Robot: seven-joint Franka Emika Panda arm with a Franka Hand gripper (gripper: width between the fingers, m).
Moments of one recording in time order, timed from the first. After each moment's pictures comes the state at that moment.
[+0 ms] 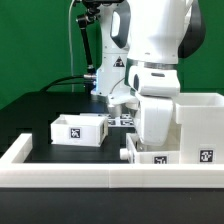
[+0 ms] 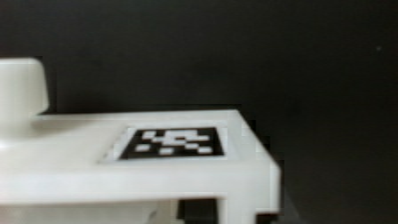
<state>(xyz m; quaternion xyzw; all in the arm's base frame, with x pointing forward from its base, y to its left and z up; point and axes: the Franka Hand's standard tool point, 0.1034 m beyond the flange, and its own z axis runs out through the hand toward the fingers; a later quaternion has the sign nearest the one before) 0.547 0.009 0.010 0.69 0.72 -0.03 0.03</state>
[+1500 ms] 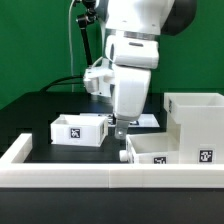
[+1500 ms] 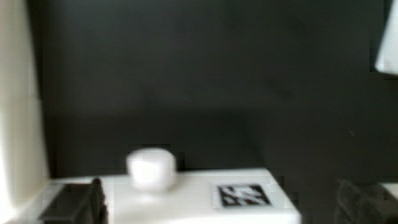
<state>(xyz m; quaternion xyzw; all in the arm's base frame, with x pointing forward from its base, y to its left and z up) 0.577 -0.043 0.060 0.70 0.72 -0.04 0.04</state>
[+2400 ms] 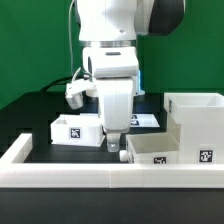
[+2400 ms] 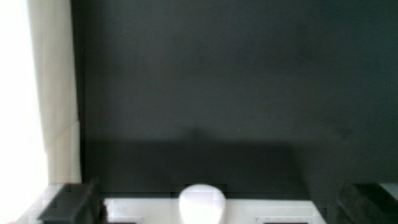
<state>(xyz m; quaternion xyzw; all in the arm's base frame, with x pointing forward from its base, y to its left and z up) 0.590 -0.054 0.041 0.65 0.76 0.02 -0.03</state>
